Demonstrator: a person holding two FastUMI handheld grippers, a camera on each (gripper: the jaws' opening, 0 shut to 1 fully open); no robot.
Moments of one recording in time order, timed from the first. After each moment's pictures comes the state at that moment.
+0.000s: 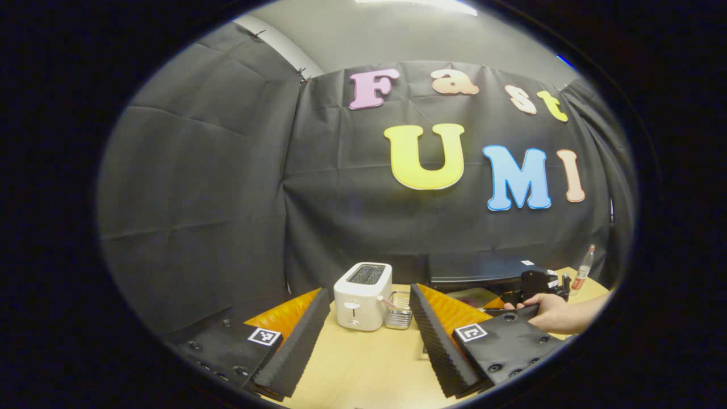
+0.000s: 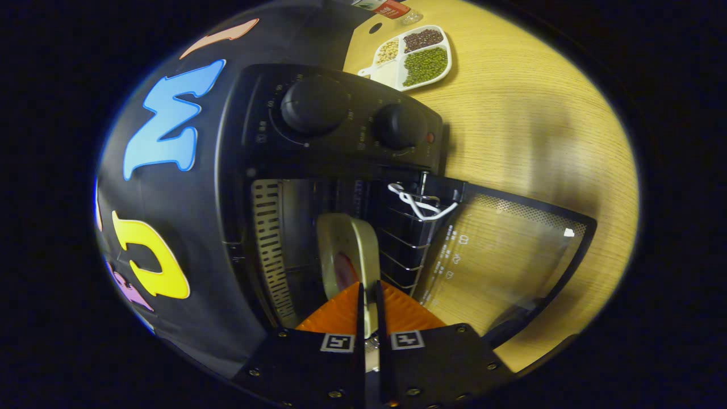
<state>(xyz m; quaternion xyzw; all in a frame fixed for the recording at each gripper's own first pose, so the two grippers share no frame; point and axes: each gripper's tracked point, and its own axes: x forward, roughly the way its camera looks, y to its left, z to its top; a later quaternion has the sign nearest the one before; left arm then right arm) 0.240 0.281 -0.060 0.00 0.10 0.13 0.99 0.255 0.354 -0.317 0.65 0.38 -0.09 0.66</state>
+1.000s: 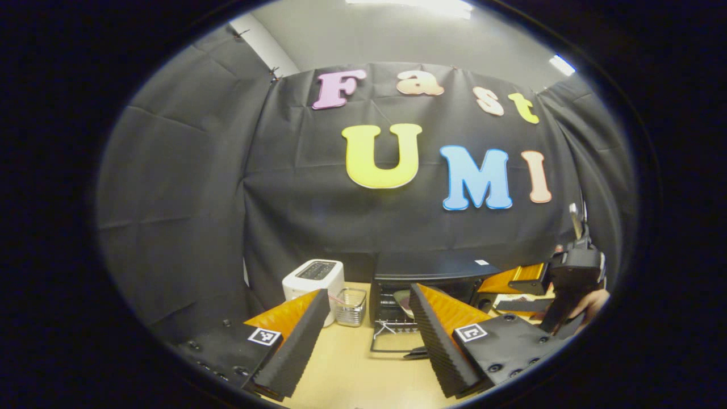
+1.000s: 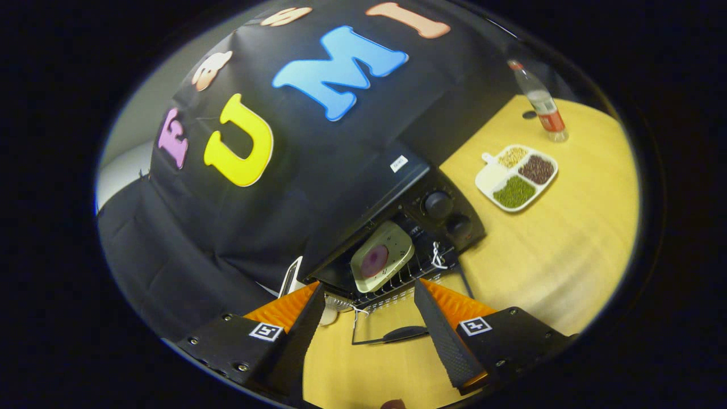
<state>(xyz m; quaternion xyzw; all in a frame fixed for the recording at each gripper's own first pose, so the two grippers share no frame) 0.244 0.180 -0.074 -0.01 0.10 0.05 0.99 0.156 0.251 -0.195 0.35 0.30 0.14 0.88</state>
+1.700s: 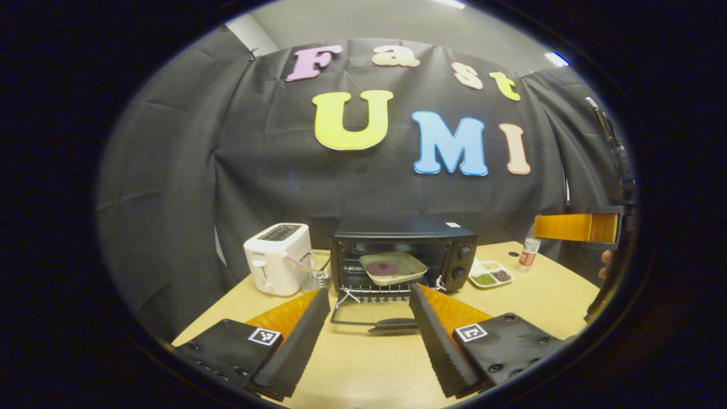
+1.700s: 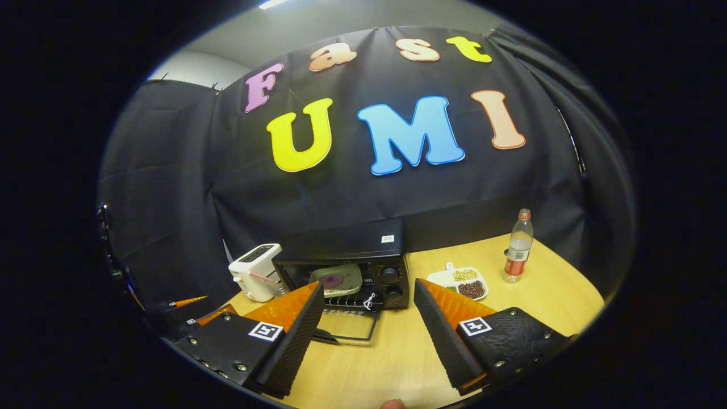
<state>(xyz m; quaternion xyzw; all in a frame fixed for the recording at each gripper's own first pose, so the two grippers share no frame) 0.241 0.110 -0.157 -0.02 0.17 -0.01 0.98 0.097 0.149 -0.128 0.07 0.17 0.15 0.97</state>
